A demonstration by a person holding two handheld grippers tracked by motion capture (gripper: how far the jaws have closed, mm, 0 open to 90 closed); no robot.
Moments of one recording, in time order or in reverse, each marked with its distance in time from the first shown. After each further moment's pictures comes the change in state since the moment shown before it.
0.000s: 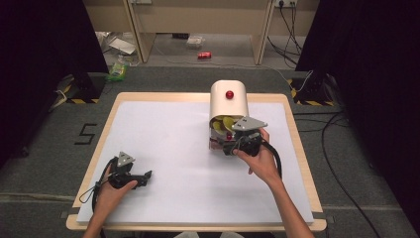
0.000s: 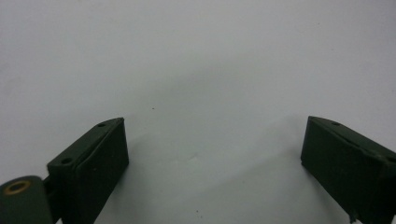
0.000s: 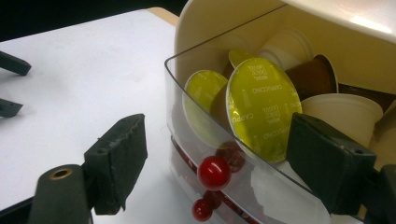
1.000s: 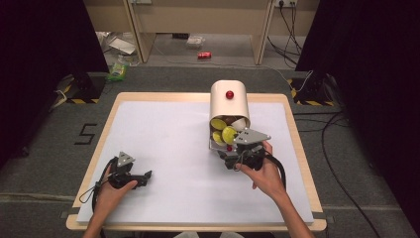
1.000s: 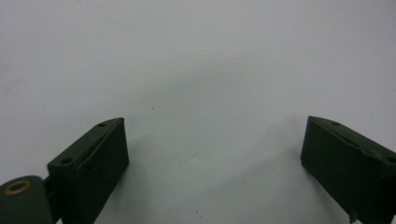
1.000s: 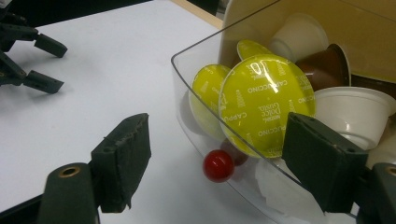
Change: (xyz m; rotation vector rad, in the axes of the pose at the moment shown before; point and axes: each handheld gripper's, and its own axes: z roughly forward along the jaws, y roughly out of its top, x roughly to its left) left arm 0.000 0.000 0.000 -0.001 0.000 -0.001; right arm 0.024 -0.015 -0.027 0.027 0.039 -0.016
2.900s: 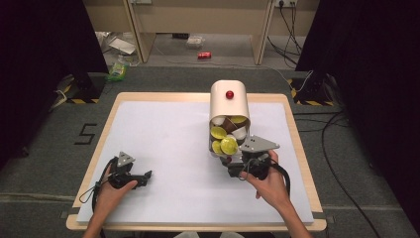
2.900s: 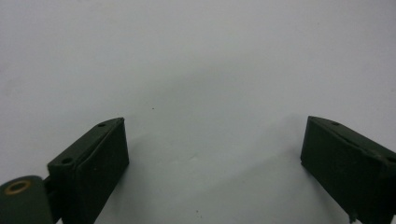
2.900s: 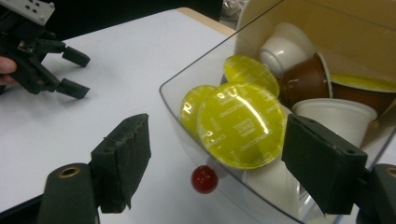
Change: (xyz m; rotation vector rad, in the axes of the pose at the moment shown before) left arm 0.000 0.000 0.000 0.000 0.000 0.000; right arm 0.010 -0.005 -0.025 -0.043 0.015 0.049
